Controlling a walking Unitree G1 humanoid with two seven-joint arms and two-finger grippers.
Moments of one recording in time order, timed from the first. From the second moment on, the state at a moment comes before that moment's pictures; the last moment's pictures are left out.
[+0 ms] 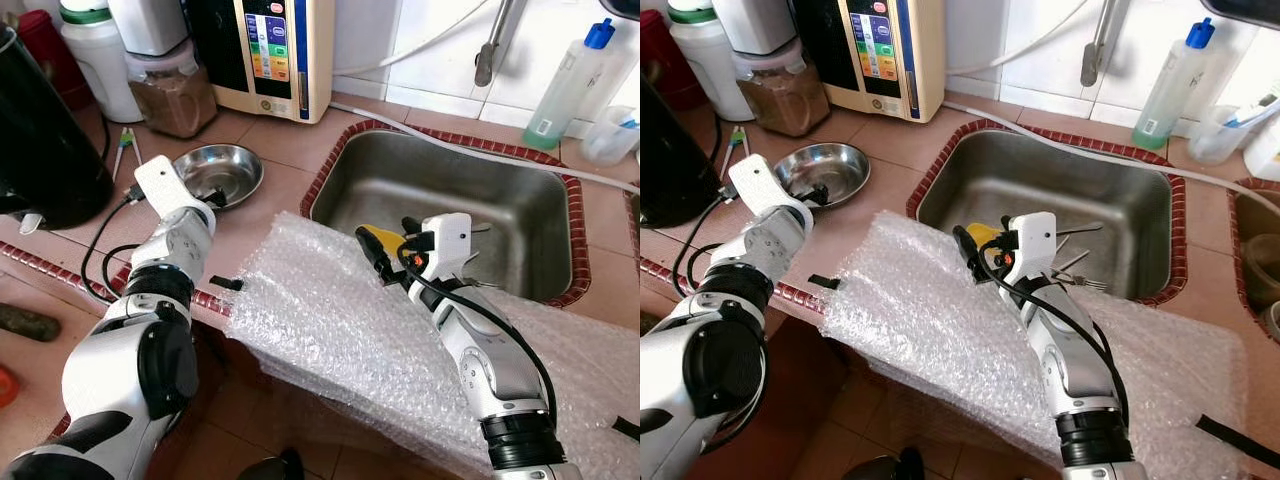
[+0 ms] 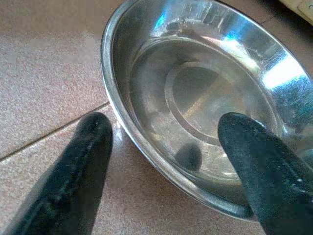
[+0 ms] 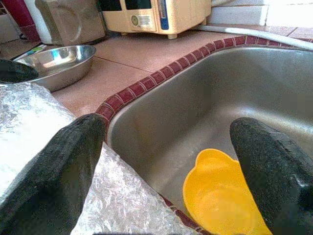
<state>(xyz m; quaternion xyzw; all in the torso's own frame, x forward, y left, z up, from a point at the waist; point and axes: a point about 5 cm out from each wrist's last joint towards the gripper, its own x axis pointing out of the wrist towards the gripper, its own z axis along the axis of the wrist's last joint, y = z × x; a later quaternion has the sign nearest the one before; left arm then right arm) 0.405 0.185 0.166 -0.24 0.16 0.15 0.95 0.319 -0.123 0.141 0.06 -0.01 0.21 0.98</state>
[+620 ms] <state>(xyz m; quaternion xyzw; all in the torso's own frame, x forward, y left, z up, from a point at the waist) 0.407 0.182 0.166 -0.23 0.16 0.12 0.95 0.319 -0.124 0.141 0.06 -0.01 0.21 0.98</state>
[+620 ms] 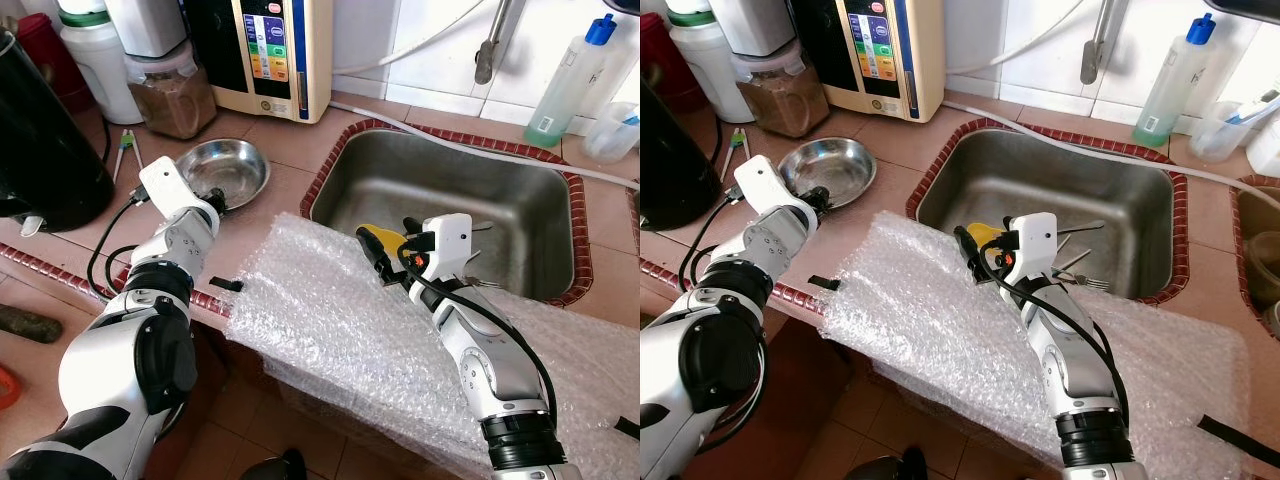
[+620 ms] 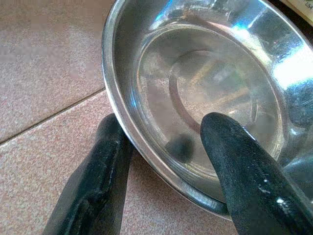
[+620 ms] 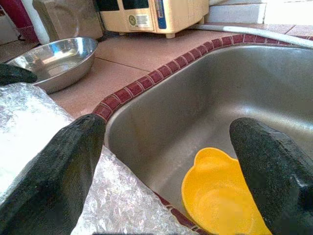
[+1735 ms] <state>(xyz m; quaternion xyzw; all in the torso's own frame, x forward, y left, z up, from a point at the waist) 0.404 0.191 0.166 -0.16 0.12 0.02 0.98 0.309 -0.111 0.163 0.08 -0.04 0.36 0.93</state>
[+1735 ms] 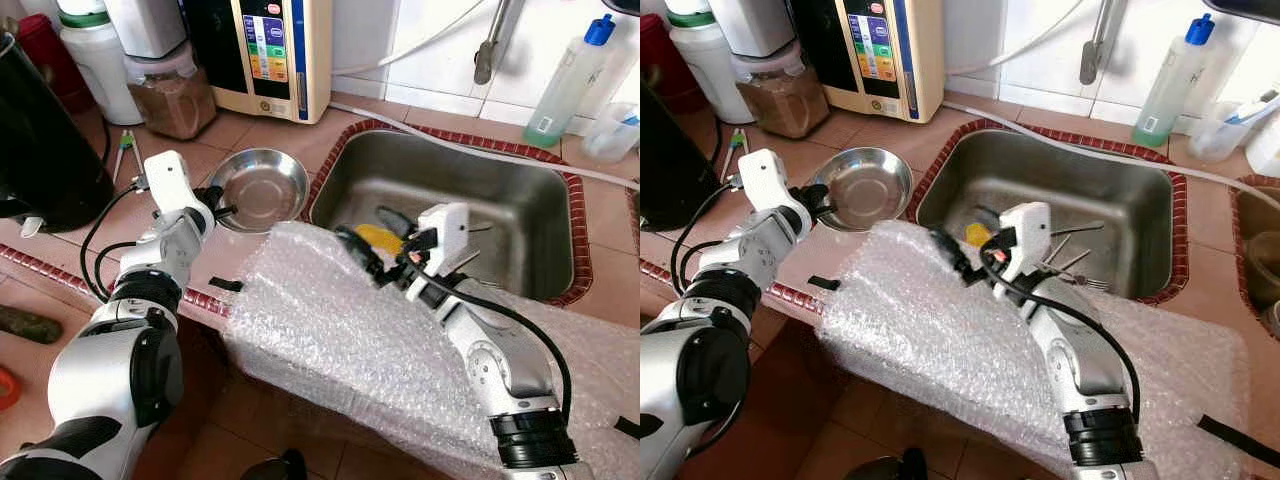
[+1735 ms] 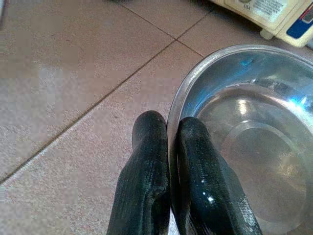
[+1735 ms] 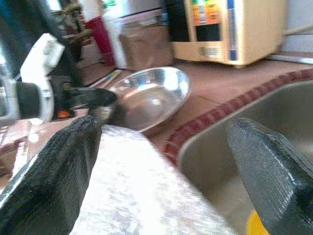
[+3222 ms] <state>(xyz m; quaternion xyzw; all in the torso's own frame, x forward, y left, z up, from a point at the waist) 0.382 0.091 0.200 -0.25 -0.12 -0.17 0.94 0.337 -0.118 0.195 0.22 -0.09 0.26 0.94</state>
